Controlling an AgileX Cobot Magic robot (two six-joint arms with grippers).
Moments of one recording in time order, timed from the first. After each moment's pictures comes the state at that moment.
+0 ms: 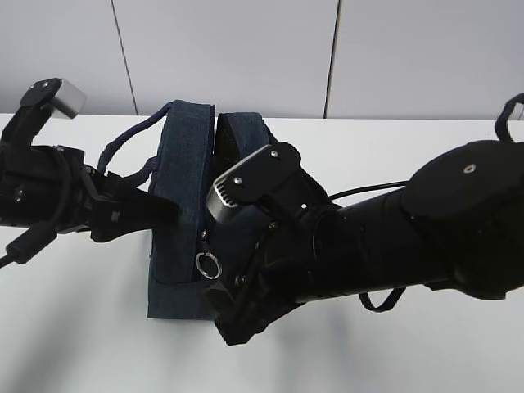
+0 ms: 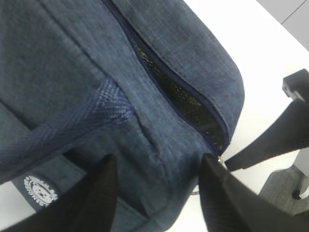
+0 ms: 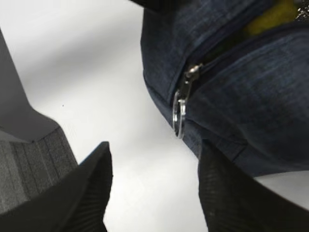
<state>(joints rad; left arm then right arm) -0.26 1.48 -0.70 -1.50 0.65 1.49 0.72 1.61 -0.84 1.34 0.28 -1.38</state>
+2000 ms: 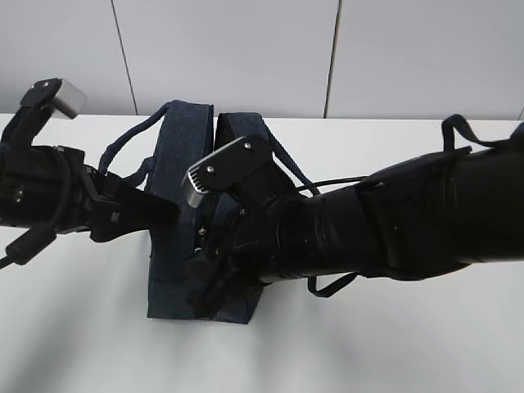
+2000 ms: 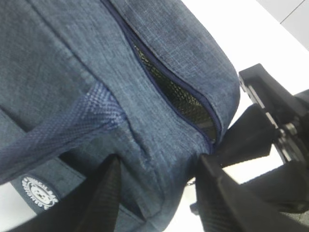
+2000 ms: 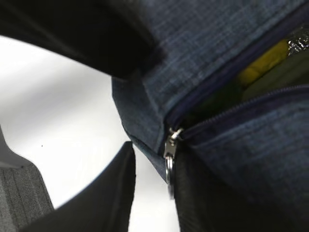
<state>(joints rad) -0.26 1.48 -0.70 -1.50 0.65 1.50 0.72 1.74 -0.92 1.82 0.26 -1.84</state>
